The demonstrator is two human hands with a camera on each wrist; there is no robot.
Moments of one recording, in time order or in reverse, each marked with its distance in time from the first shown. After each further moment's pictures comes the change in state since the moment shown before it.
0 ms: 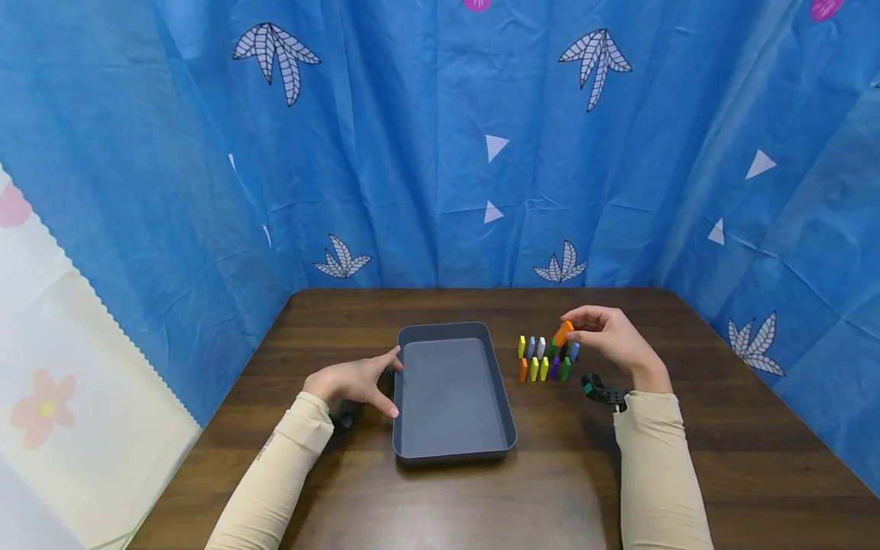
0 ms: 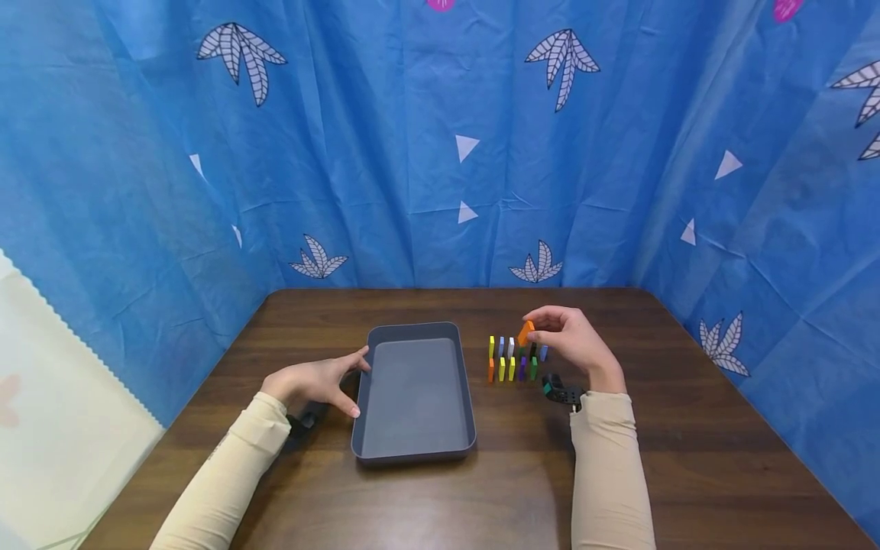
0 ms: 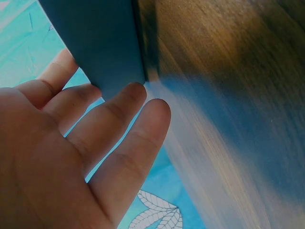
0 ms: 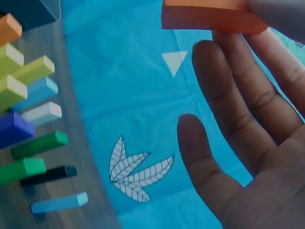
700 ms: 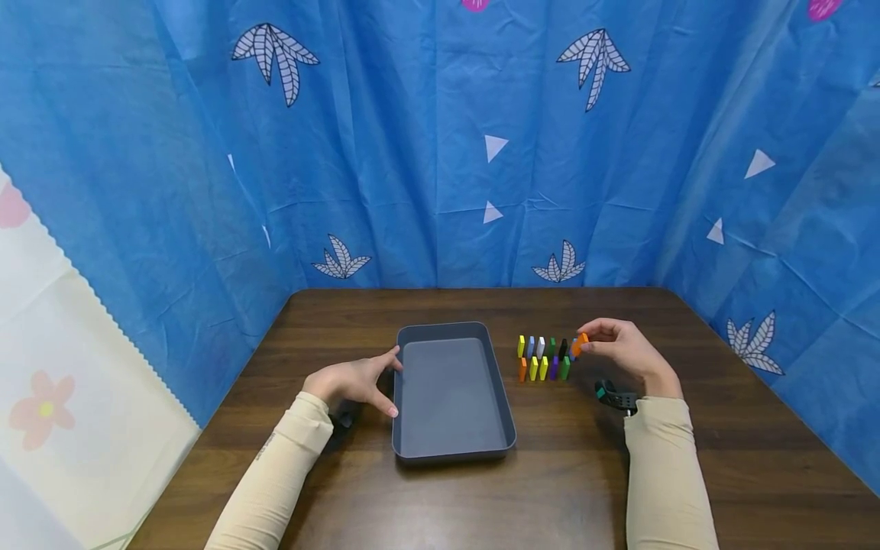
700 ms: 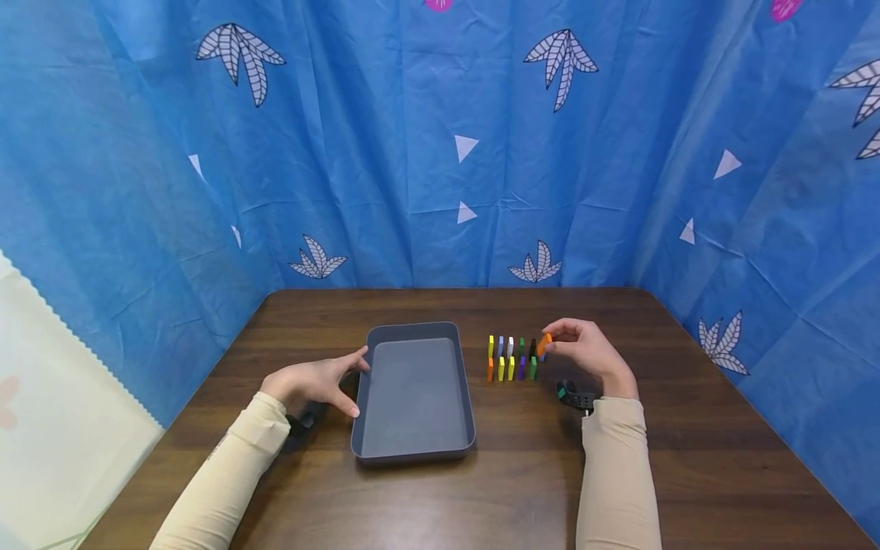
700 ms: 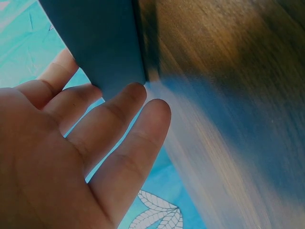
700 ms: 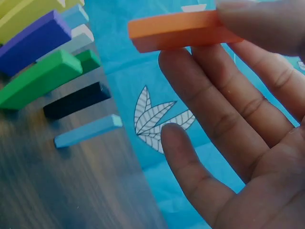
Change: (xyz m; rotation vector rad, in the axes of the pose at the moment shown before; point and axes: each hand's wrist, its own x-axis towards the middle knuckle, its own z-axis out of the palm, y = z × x) left_hand 0.000 0.000 0.000 -0.013 0.000 0.008; right_hand -0.012 0.039 -0.015 -0.033 -0.015 0.122
